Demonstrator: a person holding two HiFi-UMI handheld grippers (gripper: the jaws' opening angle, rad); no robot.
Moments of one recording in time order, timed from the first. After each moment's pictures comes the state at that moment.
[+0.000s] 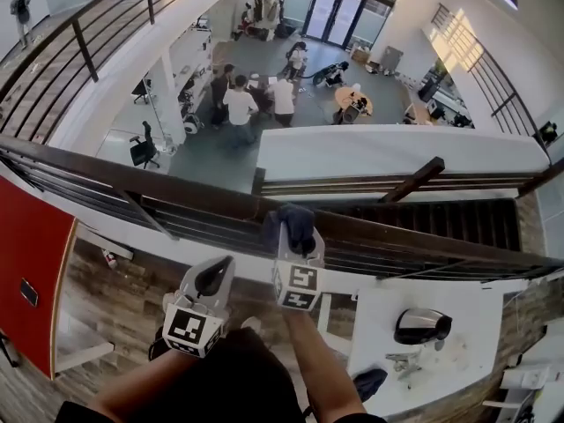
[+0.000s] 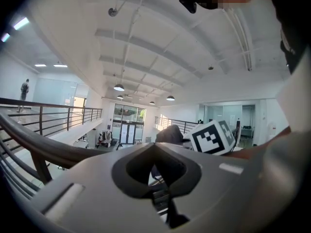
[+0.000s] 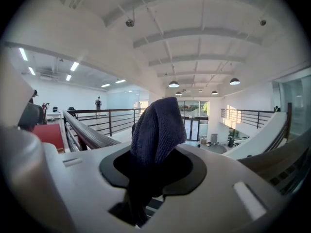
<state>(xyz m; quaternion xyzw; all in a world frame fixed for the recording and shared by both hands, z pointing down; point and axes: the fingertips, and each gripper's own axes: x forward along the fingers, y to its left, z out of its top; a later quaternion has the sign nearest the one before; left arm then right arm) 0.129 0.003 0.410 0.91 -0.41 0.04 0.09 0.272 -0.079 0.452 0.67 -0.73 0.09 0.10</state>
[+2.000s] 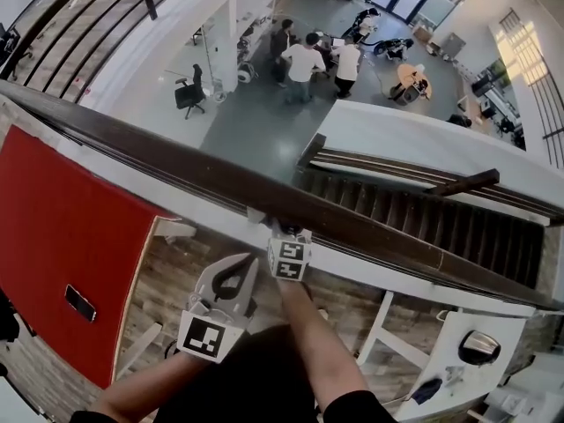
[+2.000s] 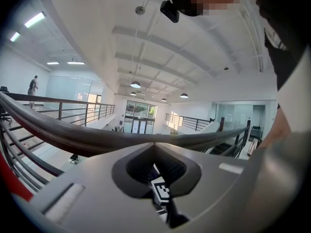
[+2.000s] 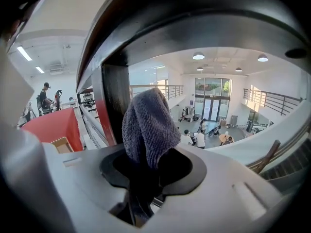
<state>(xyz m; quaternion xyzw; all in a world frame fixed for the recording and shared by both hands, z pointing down) -0.158 -0.096 0.449 0.88 -0.45 0.05 0.12 -0.083 -0.214 0.673 0.58 -0.77 0.18 0.19</state>
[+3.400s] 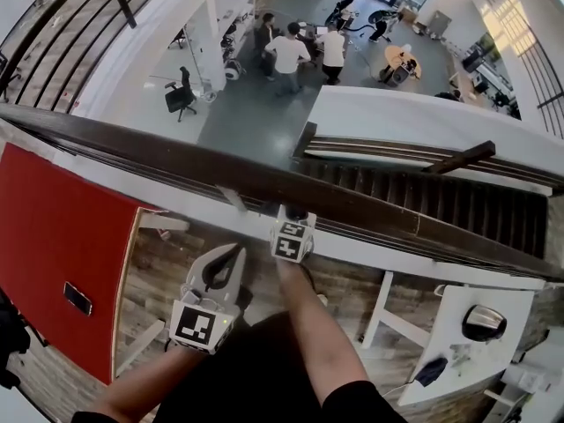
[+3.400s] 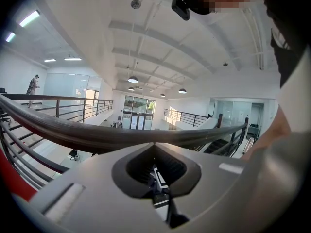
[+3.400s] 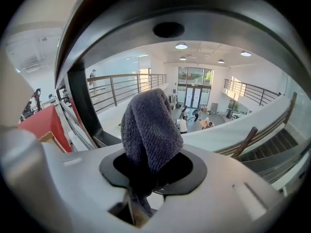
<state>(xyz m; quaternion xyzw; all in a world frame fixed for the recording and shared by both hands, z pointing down) -0.123 -0.069 0.455 0.88 -0.44 0.09 0.13 0.004 -0.190 0.687 0.64 -0.69 0.24 0.23</state>
